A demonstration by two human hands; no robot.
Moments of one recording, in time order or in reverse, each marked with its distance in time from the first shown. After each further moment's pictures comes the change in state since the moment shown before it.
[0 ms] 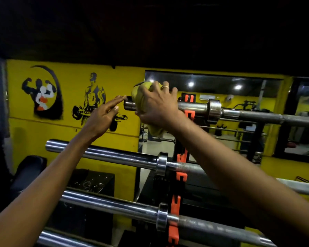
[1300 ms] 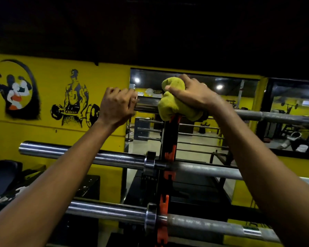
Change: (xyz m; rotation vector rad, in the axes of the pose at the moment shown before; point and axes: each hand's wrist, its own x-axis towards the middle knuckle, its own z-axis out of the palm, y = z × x) left_hand 0.056 0.027 0.073 0.844 0.332 0.390; right_hand -0.025 0.113 -0.019 0.387 -0.105 0.304
